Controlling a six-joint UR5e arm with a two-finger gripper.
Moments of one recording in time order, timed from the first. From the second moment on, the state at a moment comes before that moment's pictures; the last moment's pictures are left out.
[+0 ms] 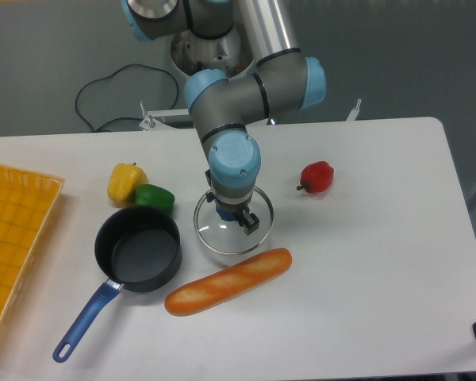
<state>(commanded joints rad) 2.38 -1.93 -1.75 -1.26 1.63 1.27</state>
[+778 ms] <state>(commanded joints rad) 2.36 -1.95 -1.77 -1.25 1.63 1.27</state>
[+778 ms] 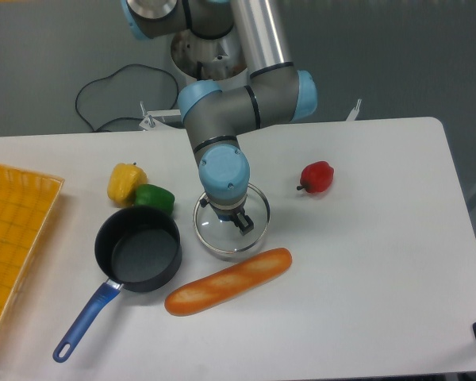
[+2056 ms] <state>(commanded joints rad) 2.35 -1.97 -1.78 -1.25 1.64 1.27</state>
